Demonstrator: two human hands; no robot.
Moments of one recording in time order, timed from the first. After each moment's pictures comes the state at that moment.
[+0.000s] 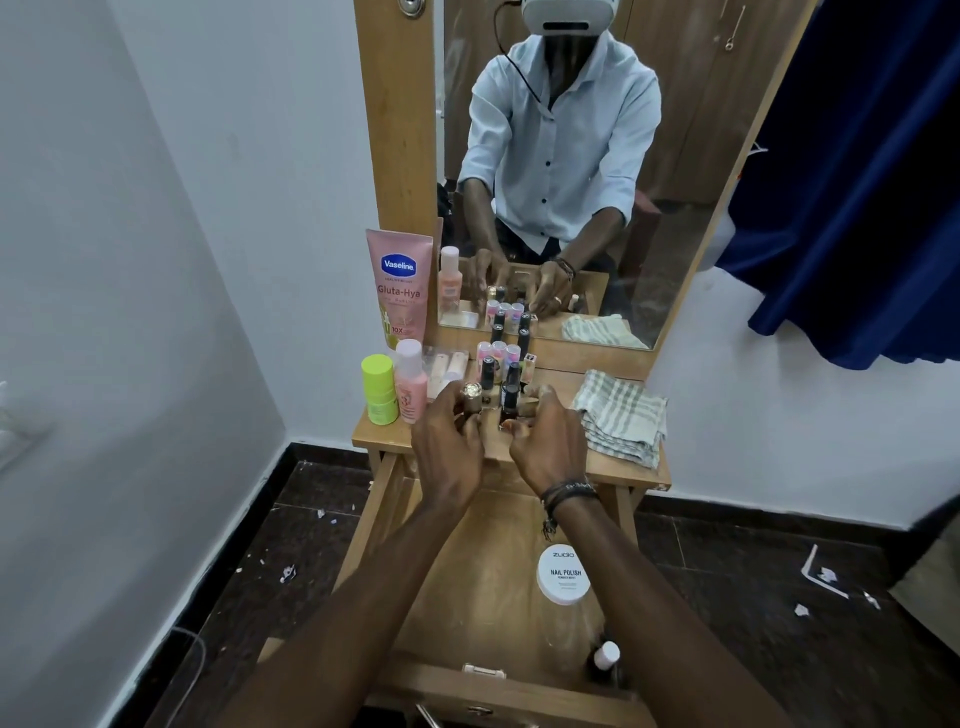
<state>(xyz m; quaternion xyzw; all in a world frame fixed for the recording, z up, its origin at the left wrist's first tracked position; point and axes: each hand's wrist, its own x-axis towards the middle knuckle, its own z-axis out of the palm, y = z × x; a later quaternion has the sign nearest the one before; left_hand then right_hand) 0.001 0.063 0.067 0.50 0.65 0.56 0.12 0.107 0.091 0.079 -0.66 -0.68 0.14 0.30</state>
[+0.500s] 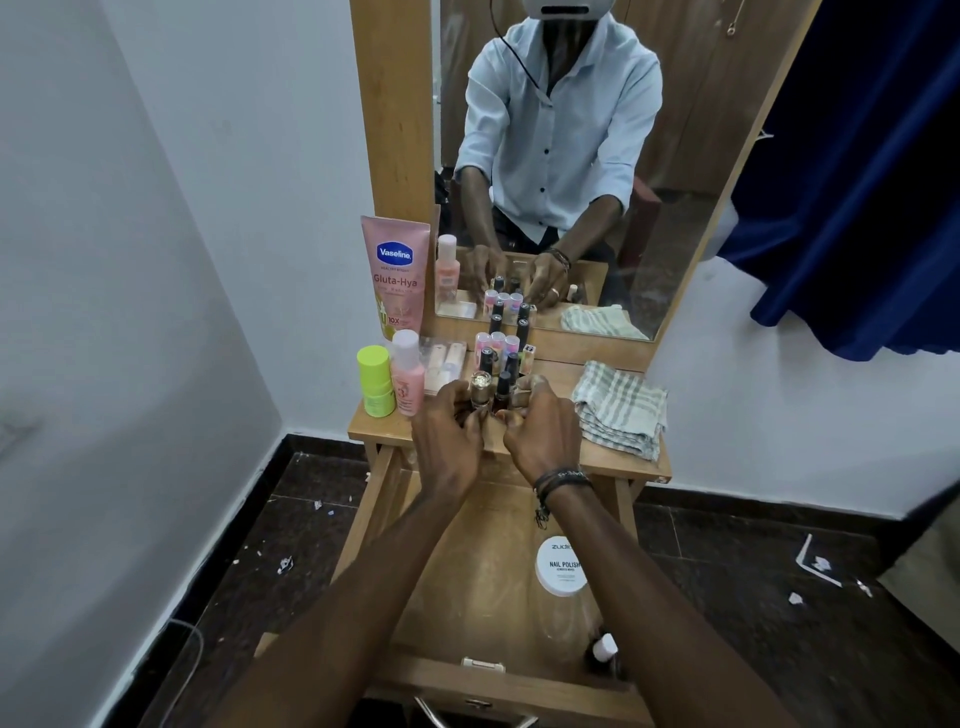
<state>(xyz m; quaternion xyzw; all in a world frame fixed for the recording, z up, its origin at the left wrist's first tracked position) -0.002 0.071 0.058 0.51 0.65 0.54 0.13 0.103 0.098 0.075 -0.65 -0.69 0.12 0.32</state>
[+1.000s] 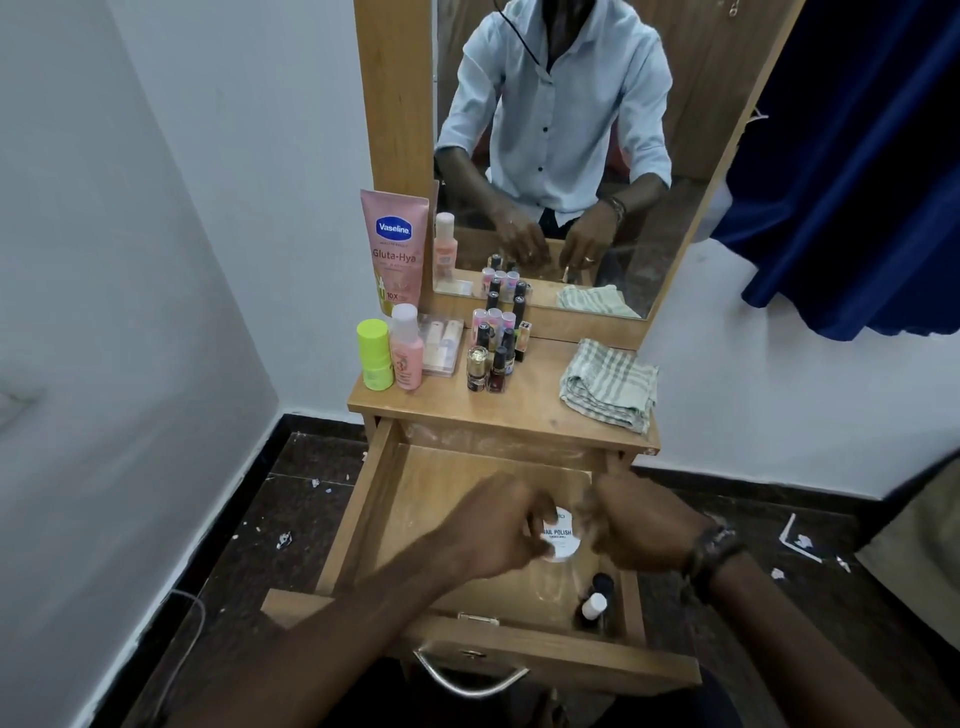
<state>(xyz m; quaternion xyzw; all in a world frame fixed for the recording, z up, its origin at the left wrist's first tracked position) 0.027 -0.017 0.058 0.81 0.50 0.19 0.24 0.213 0.001 0.110 -0.51 -0.83 0.19 -0.11</state>
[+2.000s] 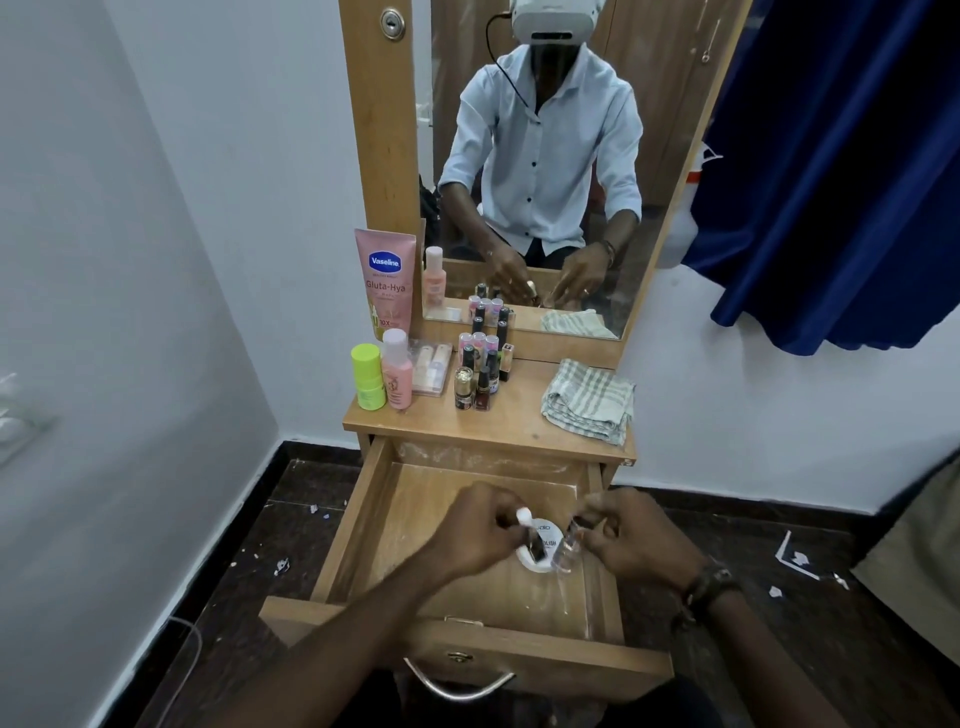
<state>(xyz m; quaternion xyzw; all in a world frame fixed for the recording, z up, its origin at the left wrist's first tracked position) 0.032 -0.019 0.045 0.68 0.56 0.28 0.37 0.244 -0.008 0.081 -0.55 -0.79 0.26 0.11</state>
